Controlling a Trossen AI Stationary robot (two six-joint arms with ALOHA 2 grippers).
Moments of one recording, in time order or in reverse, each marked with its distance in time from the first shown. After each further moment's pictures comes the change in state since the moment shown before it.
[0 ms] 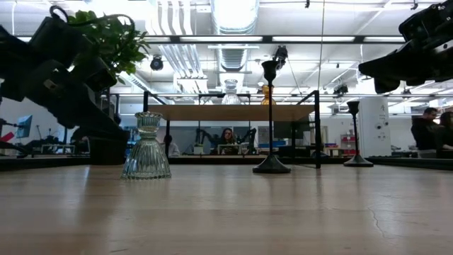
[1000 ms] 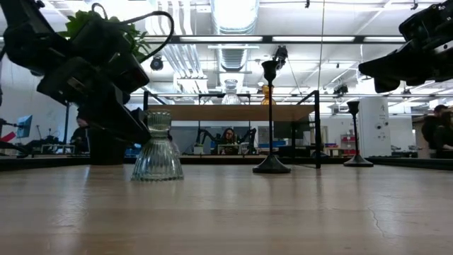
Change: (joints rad) left arm -0.029 0.380 0.229 0.067 0.122 0.075; right arm 0.000 0.000 0.000 0.000 0.000 -0.010
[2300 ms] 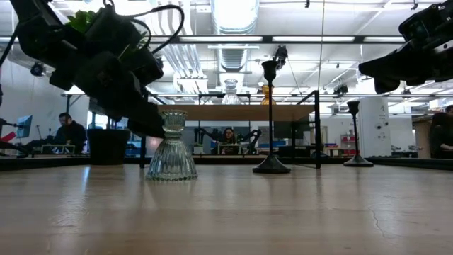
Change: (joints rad) left arm 0.003 0.022 0.091 -0.052 -0.088 -0.020; right arm 0.000 0.000 0.000 0.000 0.000 0.010
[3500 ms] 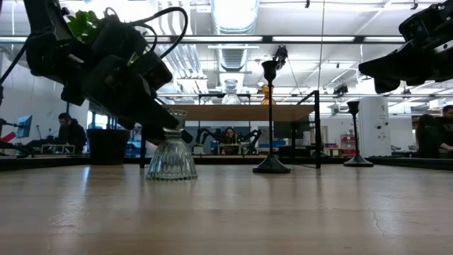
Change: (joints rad) left arm -0.008 0.192 0.007 0.294 0.077 0.002; right arm 0.000 0.000 0.000 0.000 0.000 -0.001
